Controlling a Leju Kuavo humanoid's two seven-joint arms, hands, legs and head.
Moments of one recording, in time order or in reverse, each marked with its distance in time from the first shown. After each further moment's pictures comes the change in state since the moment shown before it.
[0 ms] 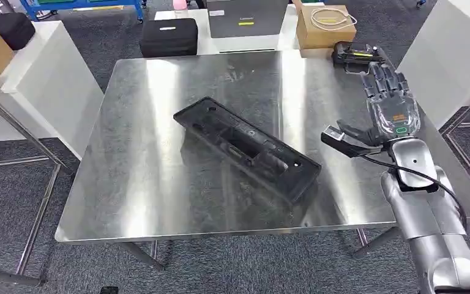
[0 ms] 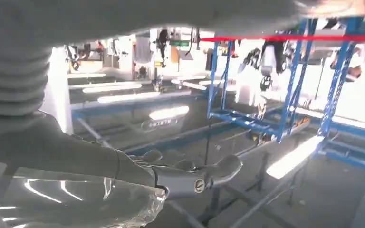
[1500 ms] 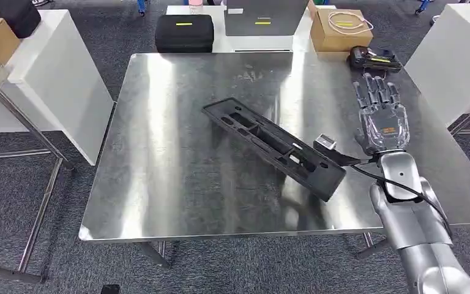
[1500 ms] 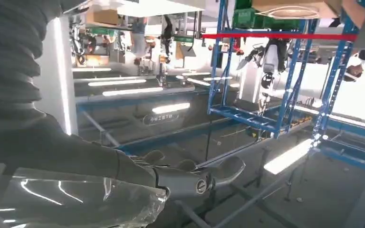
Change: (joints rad) left arm -0.003 -0.008 -0.012 0.002 0.000 -0.007 0.047; right arm 0.047 0.044 0.006 0.018 0.065 -0.050 0.079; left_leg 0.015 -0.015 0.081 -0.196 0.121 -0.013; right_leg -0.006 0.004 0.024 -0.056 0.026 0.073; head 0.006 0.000
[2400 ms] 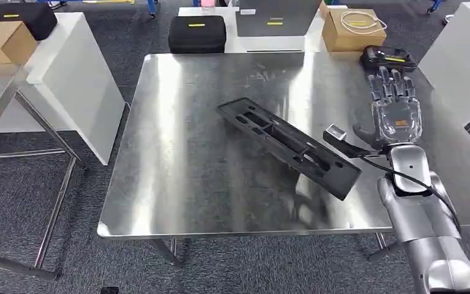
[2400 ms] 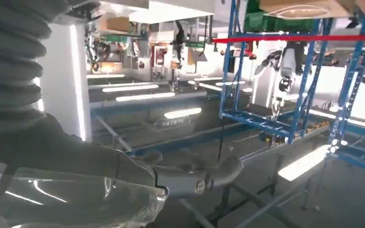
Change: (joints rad) left arm 0.011 -0.003 0.015 0.000 -0.006 -0.009 -0.017; right arm -0.047 -0.021 -0.026 0.043 -0.019 0.021 0.022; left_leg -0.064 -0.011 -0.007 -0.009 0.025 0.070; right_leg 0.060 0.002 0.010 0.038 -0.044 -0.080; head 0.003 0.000
